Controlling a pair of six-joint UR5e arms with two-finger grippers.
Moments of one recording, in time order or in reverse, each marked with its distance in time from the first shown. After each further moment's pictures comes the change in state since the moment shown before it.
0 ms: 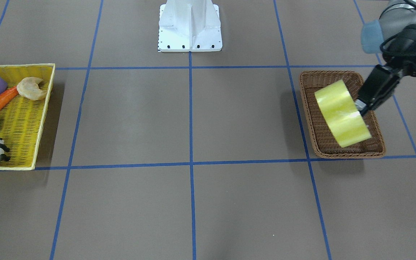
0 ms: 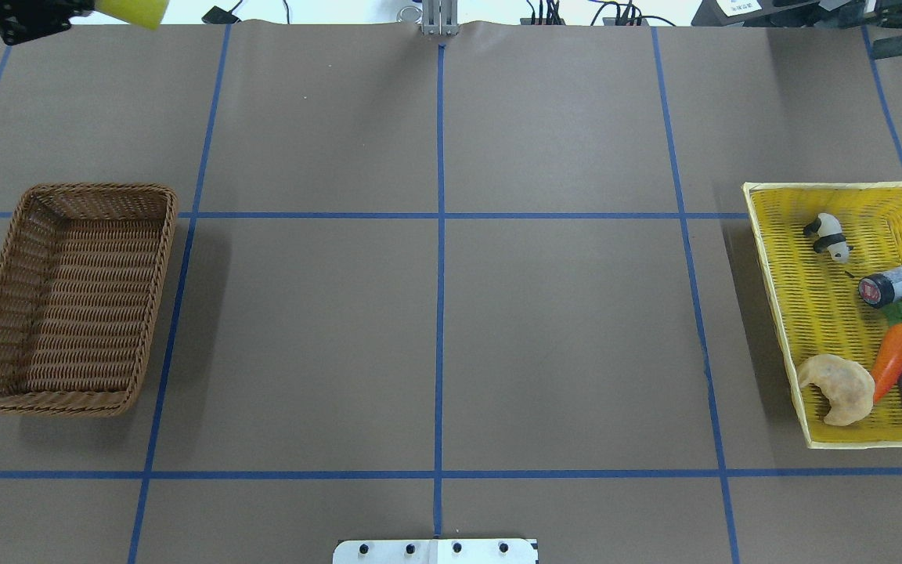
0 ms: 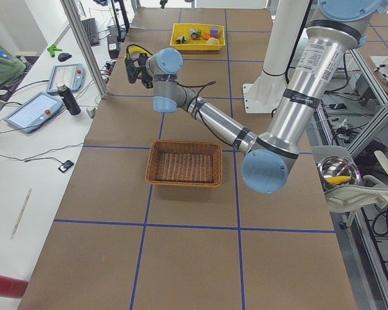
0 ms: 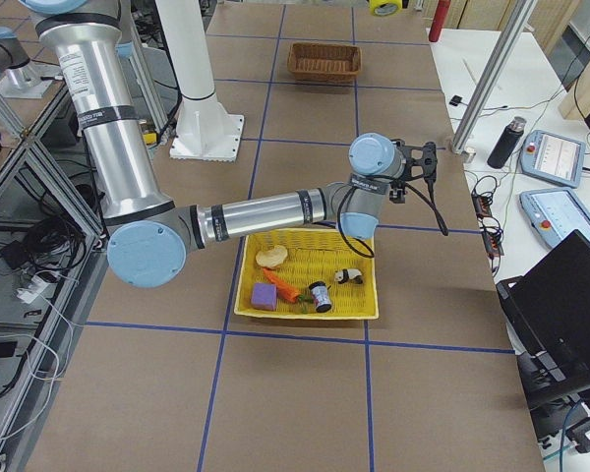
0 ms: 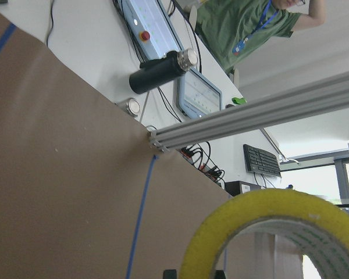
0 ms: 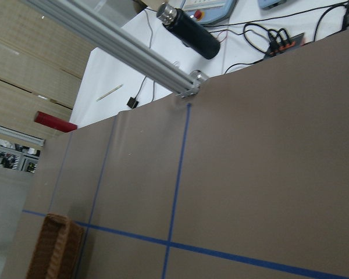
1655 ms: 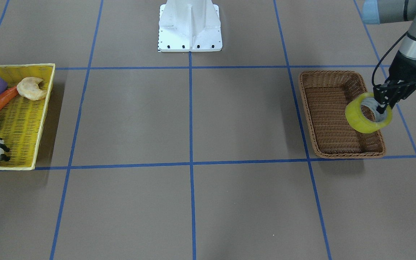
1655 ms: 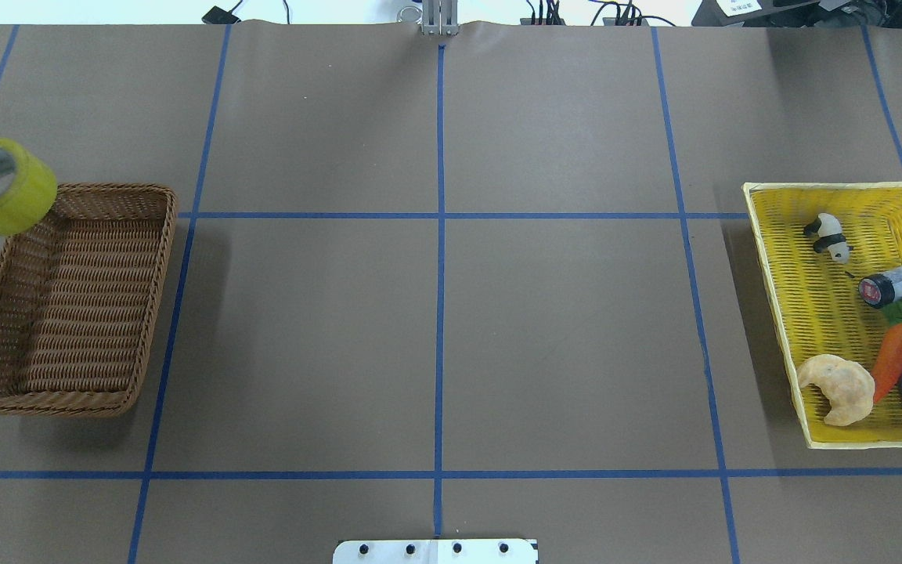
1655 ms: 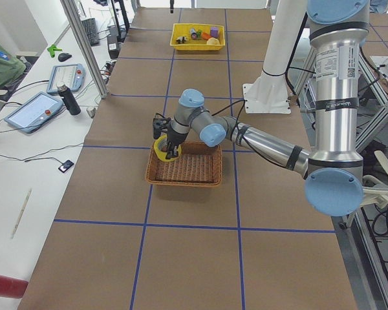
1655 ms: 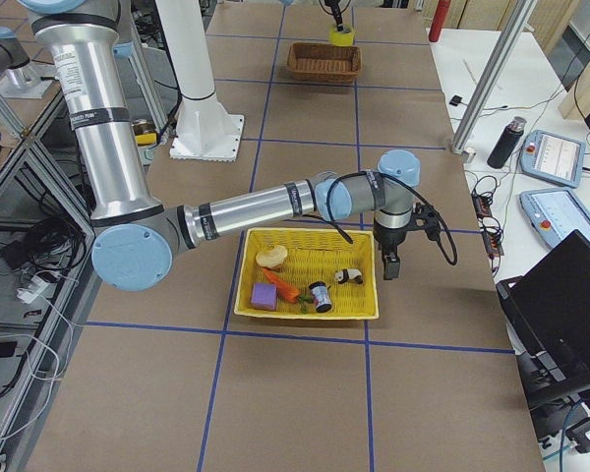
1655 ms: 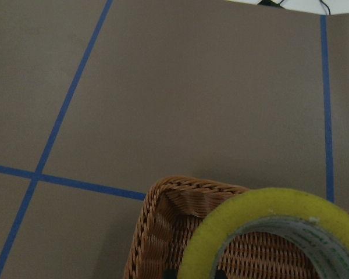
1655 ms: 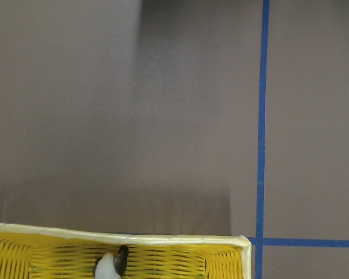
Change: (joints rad) left arm 0.215 0.369 -0.192 0.622 0.243 0.620; right arm -0.019 -0.046 0.132 -1.066 -0.222 -0.875
